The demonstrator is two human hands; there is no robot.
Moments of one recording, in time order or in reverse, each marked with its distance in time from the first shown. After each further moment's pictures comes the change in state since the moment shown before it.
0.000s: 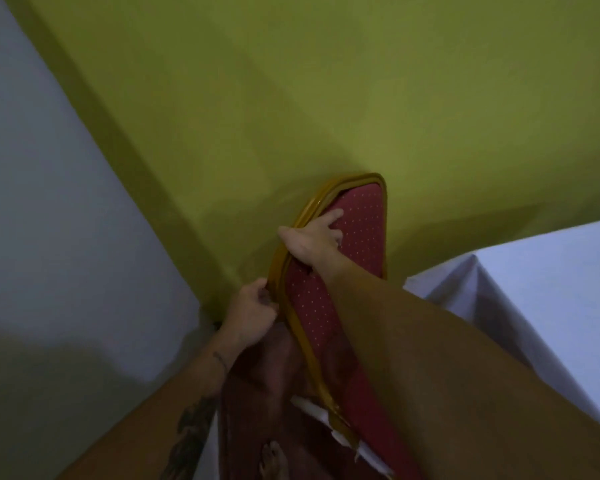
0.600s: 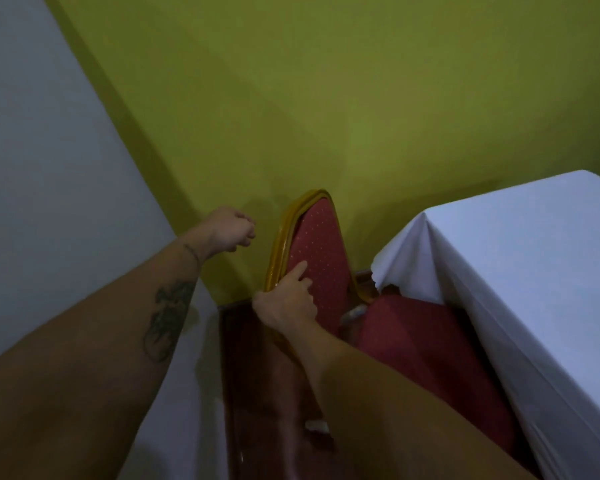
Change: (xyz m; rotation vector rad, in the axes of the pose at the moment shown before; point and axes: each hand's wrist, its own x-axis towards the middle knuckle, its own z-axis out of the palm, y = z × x) left_hand -0.139 0.140 -0.043 0.167 -0.013 -0.032; right_hand -0.202 0.131 0.026 -0.157 -0.043 -0.065
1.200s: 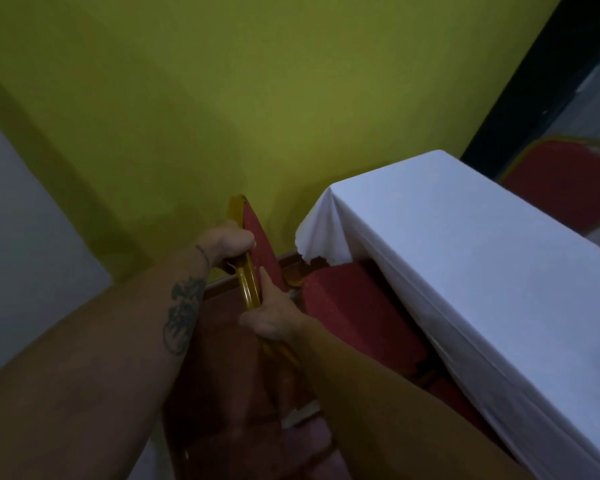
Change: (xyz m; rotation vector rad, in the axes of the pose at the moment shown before) left_hand -0.061 0.008 0.117 0.179 -0.307 -0.028; right_hand -0.105 0.094 -0.047 0.096 -0.140 0.022
